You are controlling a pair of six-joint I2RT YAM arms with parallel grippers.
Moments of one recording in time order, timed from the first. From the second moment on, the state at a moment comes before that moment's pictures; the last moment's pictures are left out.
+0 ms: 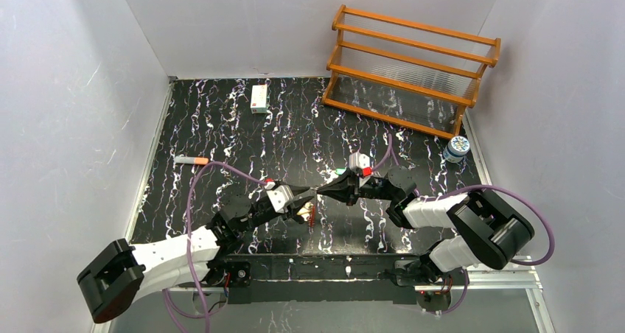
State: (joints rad) left arm -0.91 0.89 0.17 0.76 0.20 0.17; right arm 0.71 1.41 0.32 1.25 -0.83 0.14
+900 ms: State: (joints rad) left arm -0.91 0.97 0.17 0.85 0.24 0.15; right arm 0.70 1.41 0.32 1.25 -0.86 0.15
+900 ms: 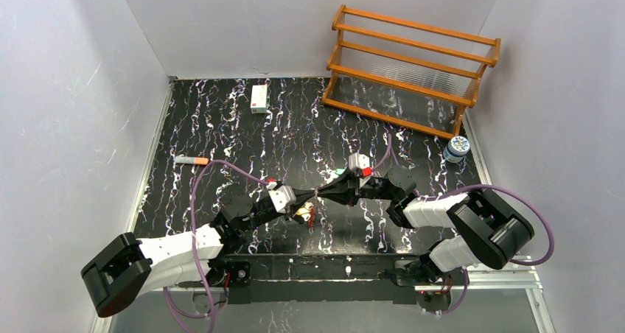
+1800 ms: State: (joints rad) left arm -0.91 1.03 0.26 0.59 0.27 0.27; right arm 0.73 1.26 0.57 0.34 -0.85 -0.53
